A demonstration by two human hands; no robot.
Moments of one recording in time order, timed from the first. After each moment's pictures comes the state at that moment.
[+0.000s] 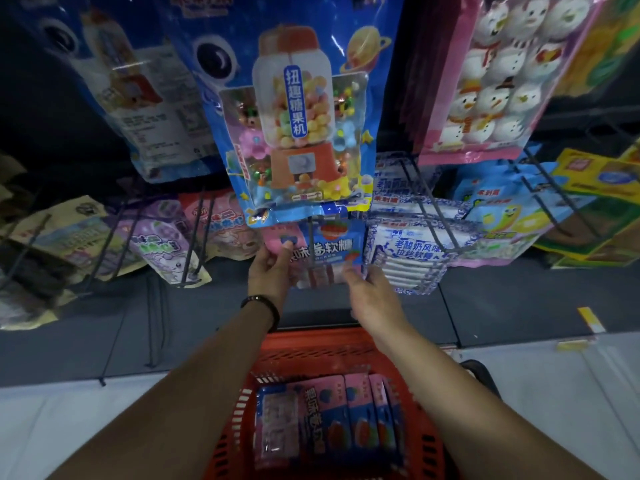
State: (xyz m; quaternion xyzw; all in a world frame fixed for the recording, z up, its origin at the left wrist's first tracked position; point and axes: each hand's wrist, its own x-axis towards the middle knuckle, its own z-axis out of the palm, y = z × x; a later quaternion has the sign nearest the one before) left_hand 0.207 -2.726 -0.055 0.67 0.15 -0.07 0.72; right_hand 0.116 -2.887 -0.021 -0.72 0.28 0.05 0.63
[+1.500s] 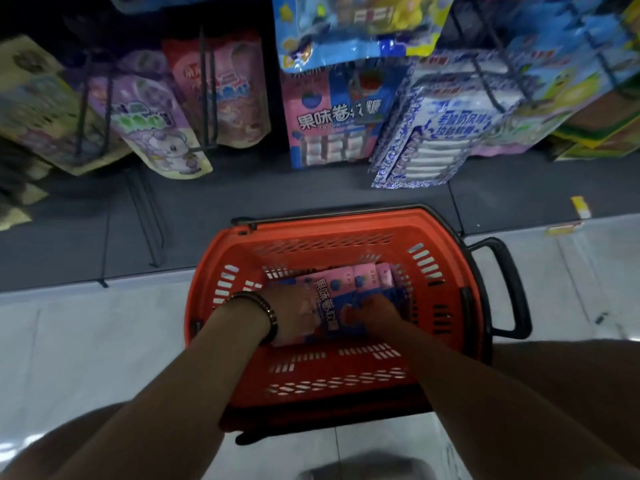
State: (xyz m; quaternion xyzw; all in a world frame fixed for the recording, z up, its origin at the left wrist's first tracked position) left_hand 0.051 -2.625 -0.036 0.83 -0.28 -0.48 0.05; right_hand -0.048 -2.831 -0.258 -0.78 0.35 0.34 0.40
